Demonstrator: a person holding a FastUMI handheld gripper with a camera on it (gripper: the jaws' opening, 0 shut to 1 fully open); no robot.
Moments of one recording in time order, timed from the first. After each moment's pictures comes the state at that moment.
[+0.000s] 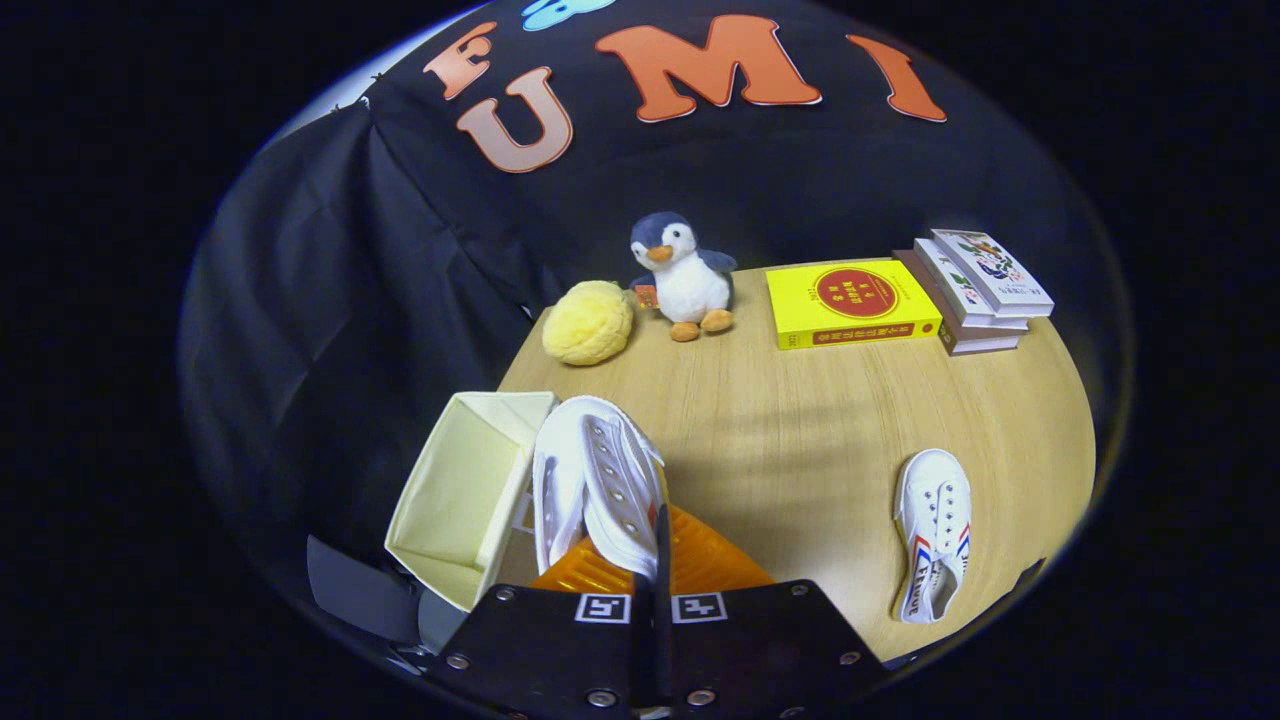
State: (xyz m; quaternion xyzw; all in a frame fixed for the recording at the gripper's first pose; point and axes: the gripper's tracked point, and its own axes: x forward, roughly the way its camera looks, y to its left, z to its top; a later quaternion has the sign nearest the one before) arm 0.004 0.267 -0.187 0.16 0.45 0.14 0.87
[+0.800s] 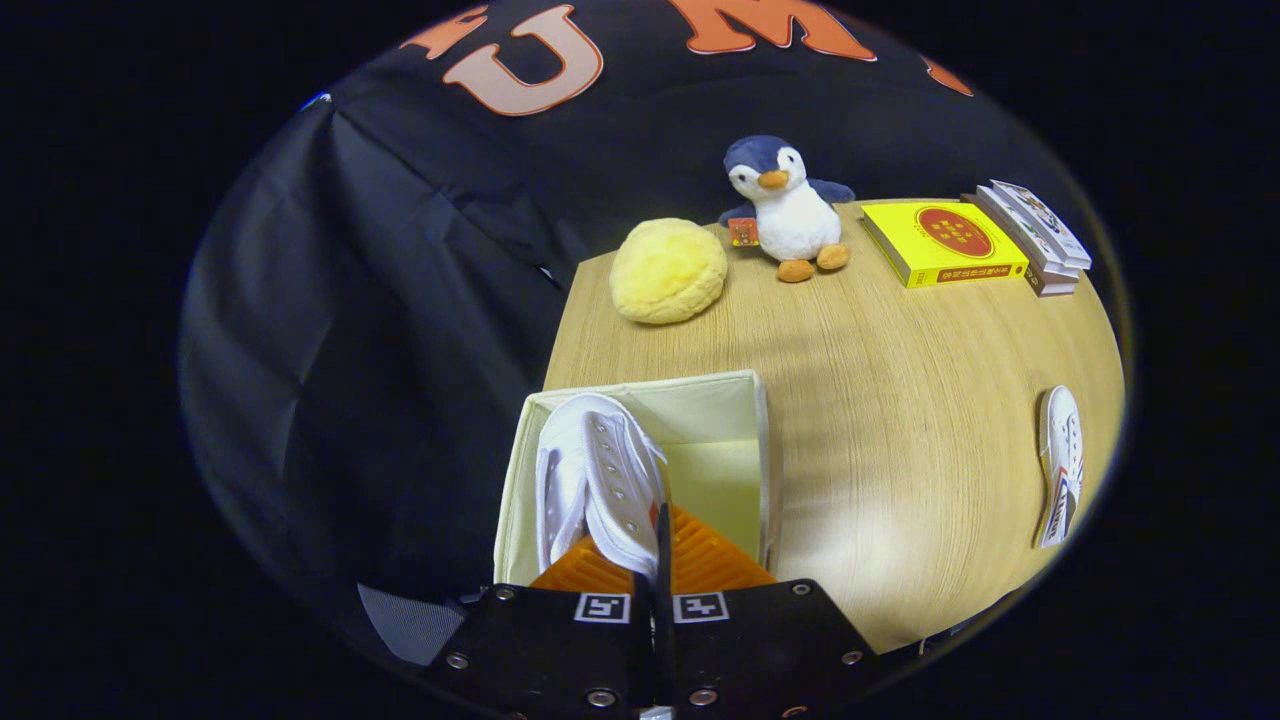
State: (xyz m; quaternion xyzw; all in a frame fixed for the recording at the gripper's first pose) arm 0.033 0.452 -0.229 0.18 0.54 0.10 0.82
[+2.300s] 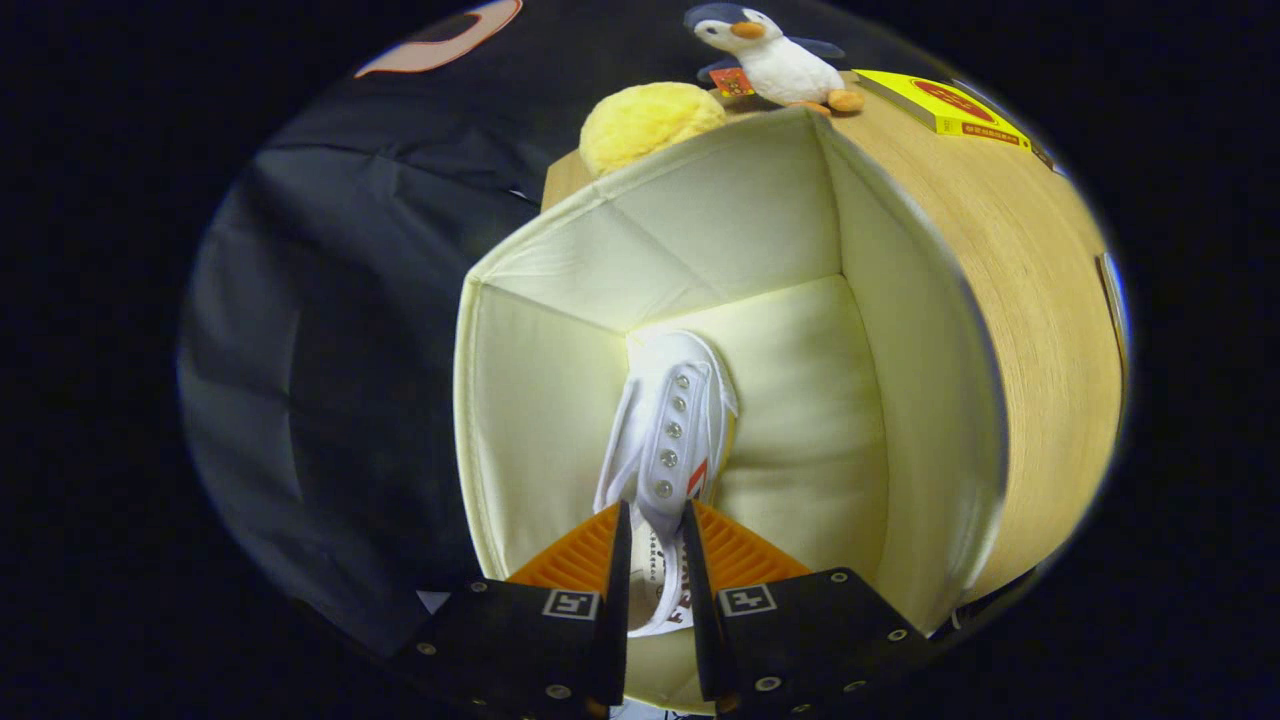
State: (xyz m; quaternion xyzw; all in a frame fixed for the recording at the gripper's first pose) arm -0.014 0.524 -0.282 0.27 0.63 0.14 0.71
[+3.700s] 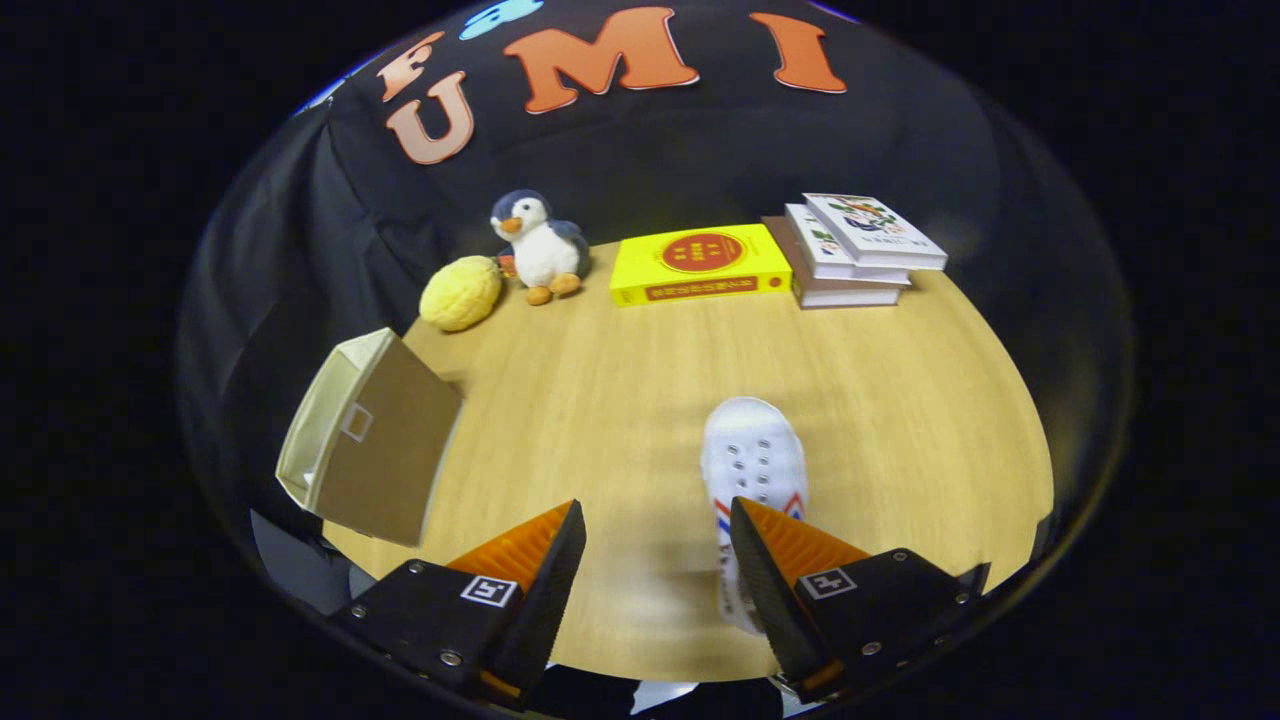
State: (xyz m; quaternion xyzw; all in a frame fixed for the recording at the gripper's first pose) arm -0.064 0.038 -0.302 0.09 0.48 0.03 0.87
